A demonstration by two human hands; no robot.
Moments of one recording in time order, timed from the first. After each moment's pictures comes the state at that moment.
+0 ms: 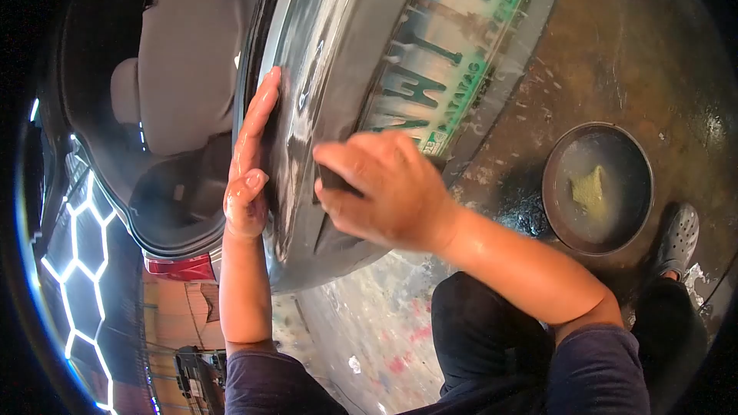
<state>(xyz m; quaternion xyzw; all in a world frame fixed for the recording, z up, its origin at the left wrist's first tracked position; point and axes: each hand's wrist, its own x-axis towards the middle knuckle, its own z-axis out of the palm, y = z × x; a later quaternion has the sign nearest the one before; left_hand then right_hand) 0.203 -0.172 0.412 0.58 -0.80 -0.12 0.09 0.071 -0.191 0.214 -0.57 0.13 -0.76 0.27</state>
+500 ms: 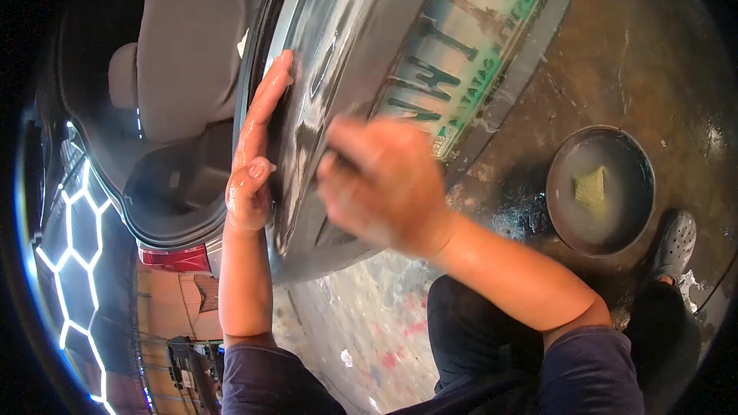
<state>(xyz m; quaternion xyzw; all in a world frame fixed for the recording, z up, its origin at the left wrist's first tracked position) 0.201 -0.173 0.412 0.56 -0.82 -0.11 0.09 0.076 -0.183 0.223 -0.53 0.21 -0.77 0.28</state>
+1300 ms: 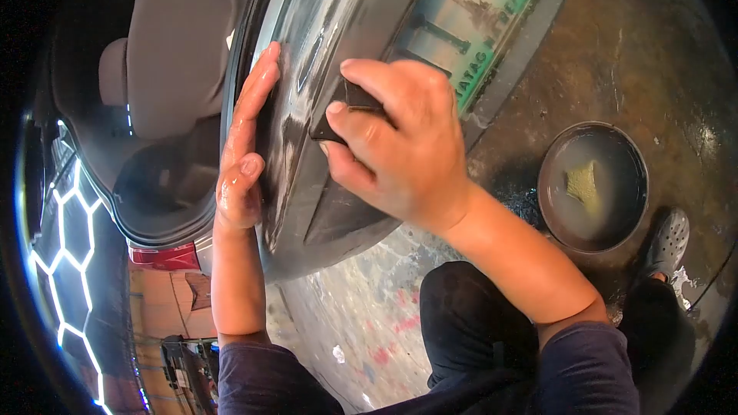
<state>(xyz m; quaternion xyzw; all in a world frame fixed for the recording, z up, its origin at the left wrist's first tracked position) 0.200 -0.171 0.409 0.56 -0.82 -0.08 0.07 0.060 -0.206 0.223 -0.55 0.21 -0.77 0.26</state>
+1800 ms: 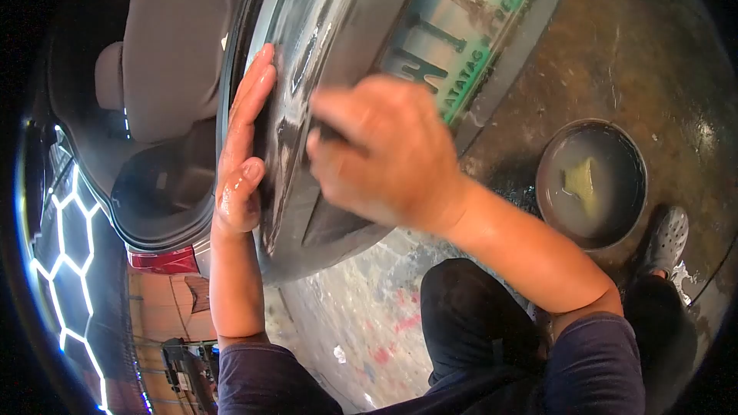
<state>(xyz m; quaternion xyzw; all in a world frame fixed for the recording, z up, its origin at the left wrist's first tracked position) 0.199 -0.171 0.409 0.56 -0.83 -0.06 0.05 0.065 -0.209 0.216 -0.58 0.16 -0.76 0.23</state>
